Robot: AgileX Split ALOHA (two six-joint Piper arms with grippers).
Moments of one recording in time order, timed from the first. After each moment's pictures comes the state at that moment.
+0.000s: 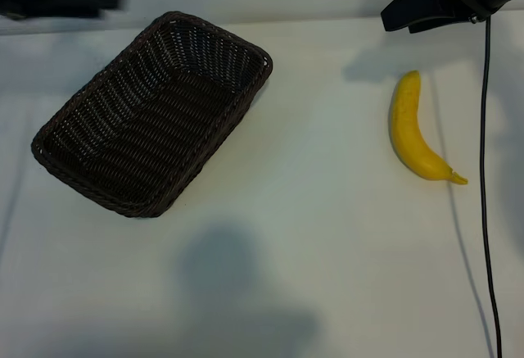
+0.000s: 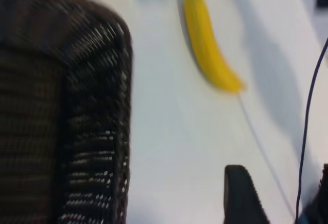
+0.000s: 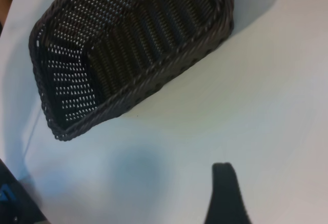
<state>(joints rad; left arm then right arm) 0.08 1.47 -1.42 -0.83 1.16 0.41 0.06 1.79 -1.51 0.84 1.15 -0.60</state>
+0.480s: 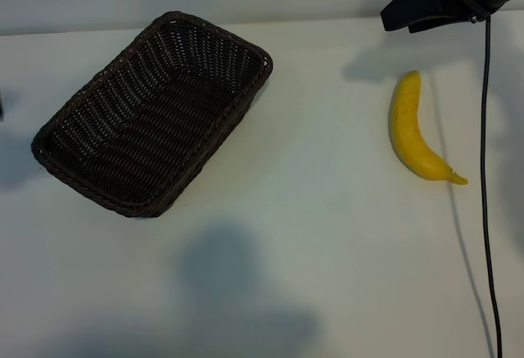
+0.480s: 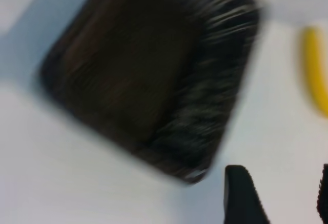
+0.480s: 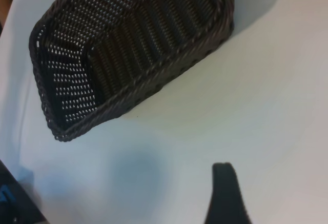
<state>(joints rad) 0.39 1.04 -0.91 -0.64 1.08 0.32 0.06 1.79 -1.51 0.84 1.15 -0.60</state>
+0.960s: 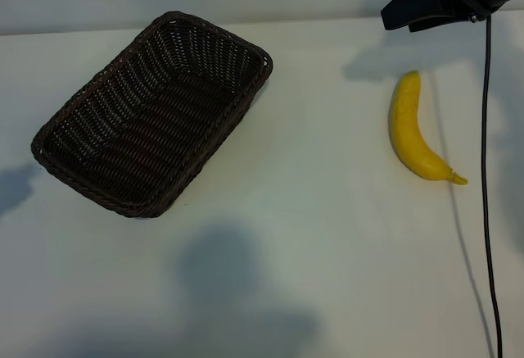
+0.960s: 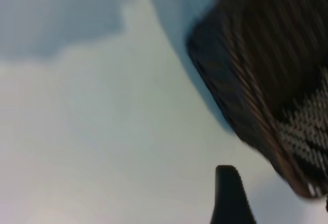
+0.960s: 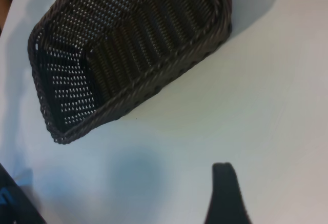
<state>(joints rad) 0.57 1.04 -0.67 -0.59 0.86 0.23 0.06 1.79 -1.51 0.84 1.14 -0.59</state>
